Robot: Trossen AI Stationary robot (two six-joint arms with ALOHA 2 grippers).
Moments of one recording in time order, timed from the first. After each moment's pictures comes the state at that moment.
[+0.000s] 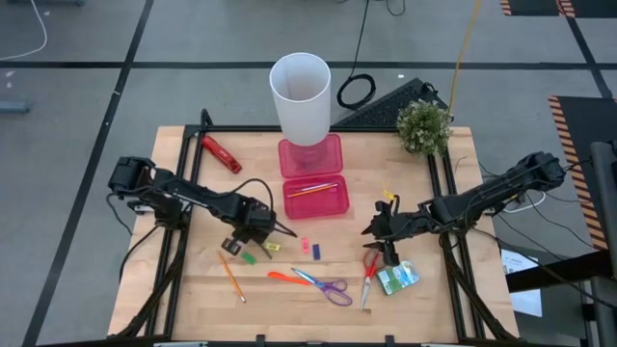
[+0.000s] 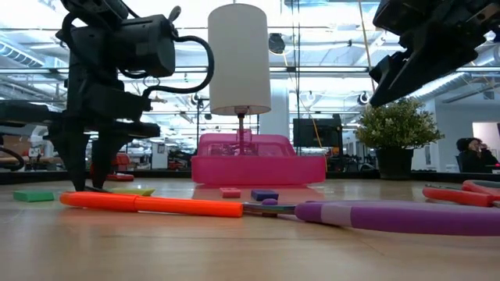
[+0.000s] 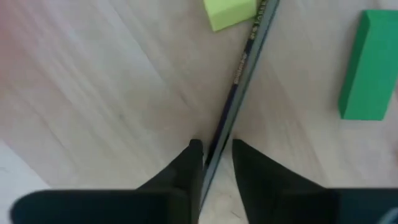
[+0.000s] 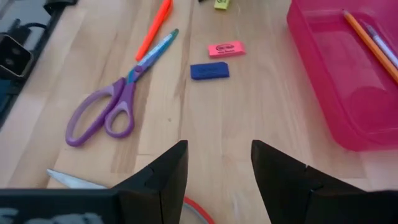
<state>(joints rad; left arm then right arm) -0.12 1.63 0.79 -0.69 0.04 0.44 0.34 1.11 0.56 -0.19 0.14 0.27</state>
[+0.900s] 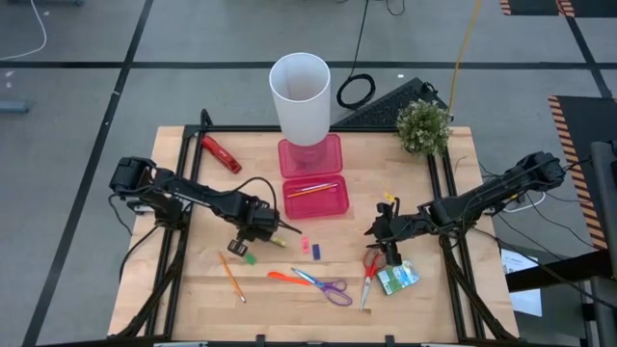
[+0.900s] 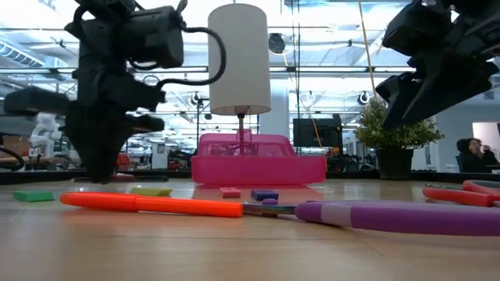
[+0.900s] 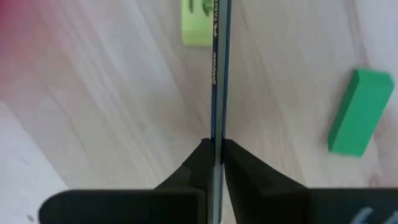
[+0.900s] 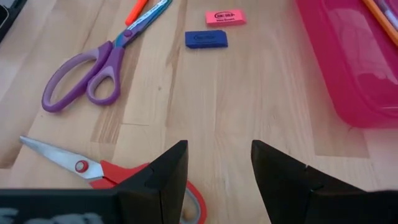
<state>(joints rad) -0.13 1.60 0.87 -0.75 0.05 0.29 0.34 1.11 0.47 -0.14 0.14 0.22</state>
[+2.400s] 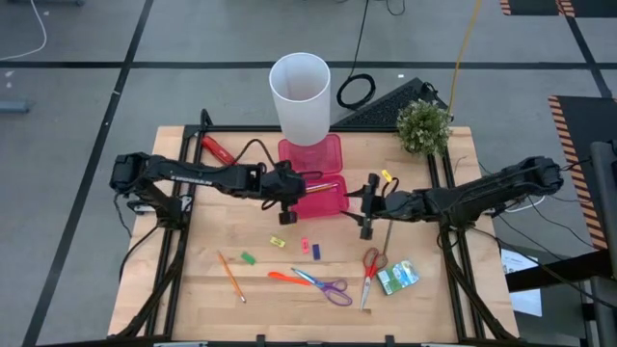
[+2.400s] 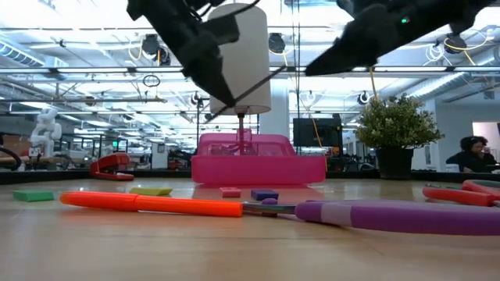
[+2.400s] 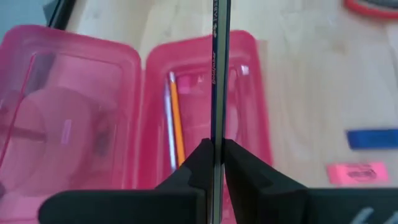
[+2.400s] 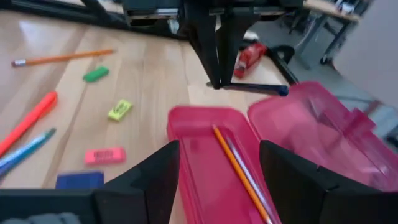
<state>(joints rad) 0.06 1.59 1.13 -0.39 -0.17 0.08 0.17 1.17 0.57 0.16 0.39 -0.08</state>
